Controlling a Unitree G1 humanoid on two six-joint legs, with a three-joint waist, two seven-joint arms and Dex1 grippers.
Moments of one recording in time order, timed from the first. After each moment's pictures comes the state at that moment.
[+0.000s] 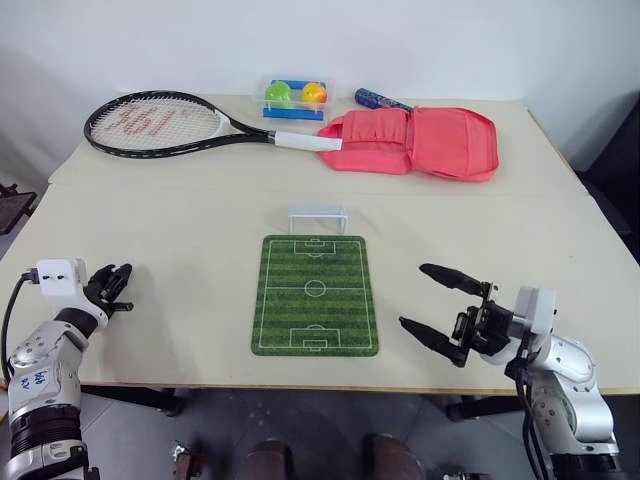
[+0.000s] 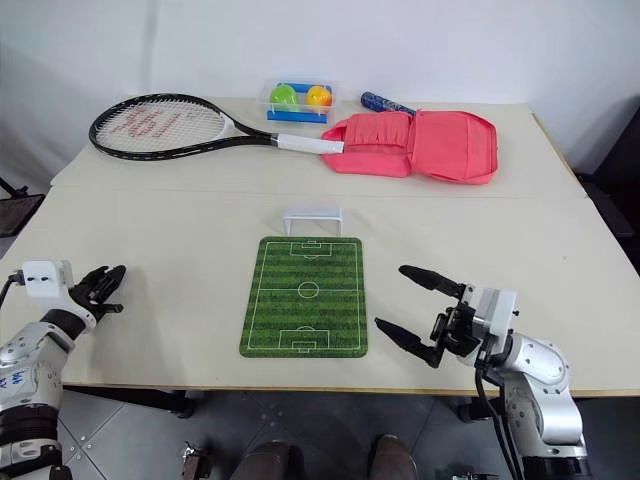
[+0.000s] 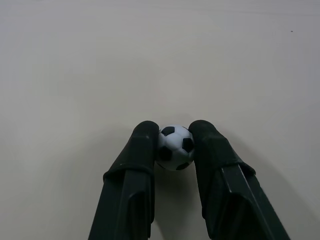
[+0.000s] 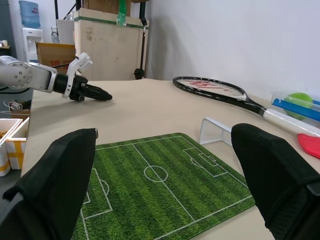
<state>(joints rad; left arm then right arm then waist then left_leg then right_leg) -0.26 0.63 0.49 0.47 -0.39 0.13 -0.47 -0.03 -0.47 -0.15 -0.19 0.61 -0.13 1.13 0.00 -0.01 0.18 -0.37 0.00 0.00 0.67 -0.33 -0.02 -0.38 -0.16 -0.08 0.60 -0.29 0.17</state>
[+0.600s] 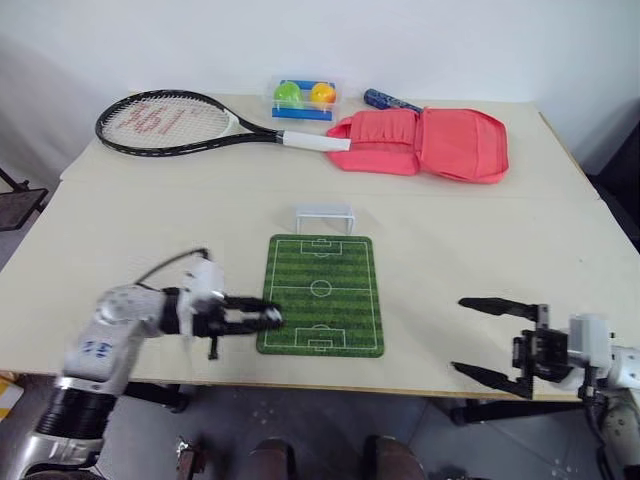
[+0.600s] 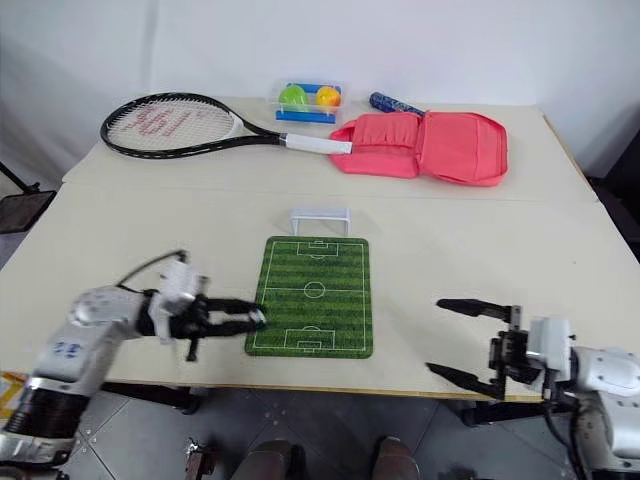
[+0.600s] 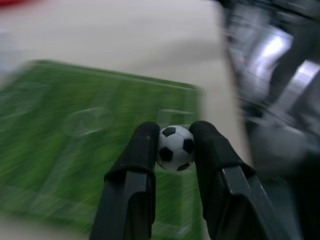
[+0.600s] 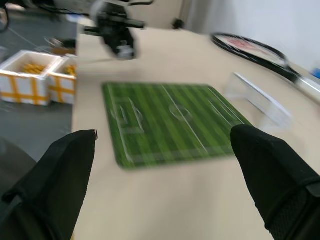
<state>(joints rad) -0.33 0.65 -0.13 -0.06 -0.43 0.18 -1.27 0.11 -0.71 -0.36 -0.04 0.65 -0.24 1.47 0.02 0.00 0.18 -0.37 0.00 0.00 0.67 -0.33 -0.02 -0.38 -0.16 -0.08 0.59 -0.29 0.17</state>
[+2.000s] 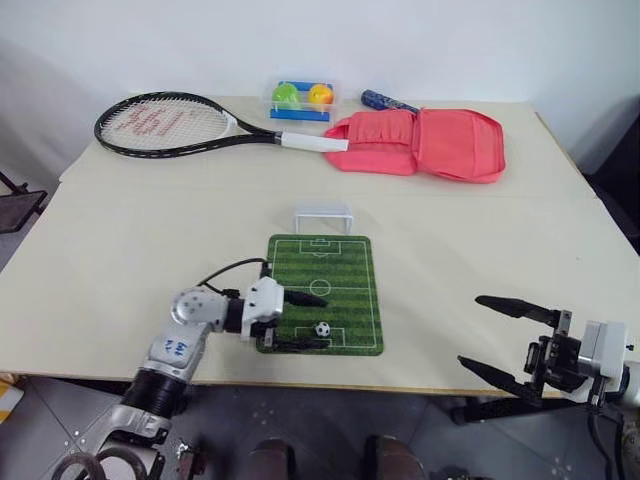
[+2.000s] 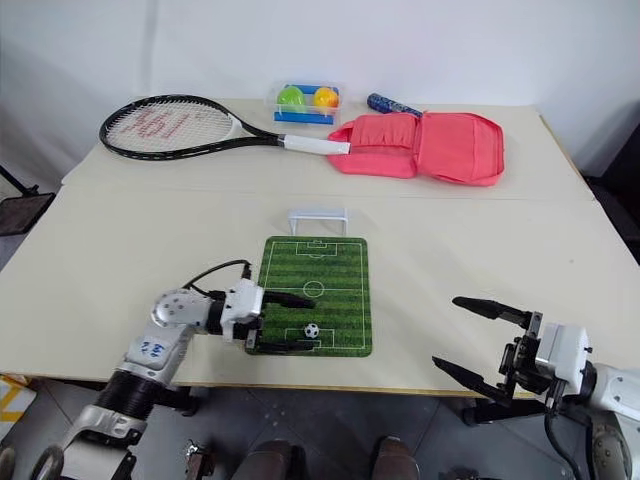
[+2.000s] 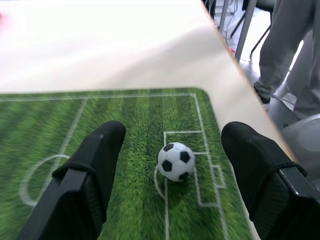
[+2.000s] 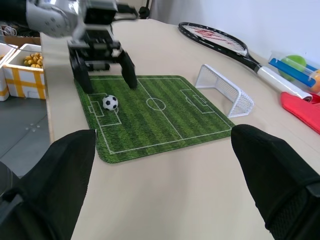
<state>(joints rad) -0.36 0.54 -0.13 0.10 -0.31 -0.07 -1.24 0.19 -0.69 -0.37 -0.22 0.62 -0.19 1.26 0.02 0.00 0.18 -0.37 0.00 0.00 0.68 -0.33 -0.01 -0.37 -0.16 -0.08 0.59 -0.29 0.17</state>
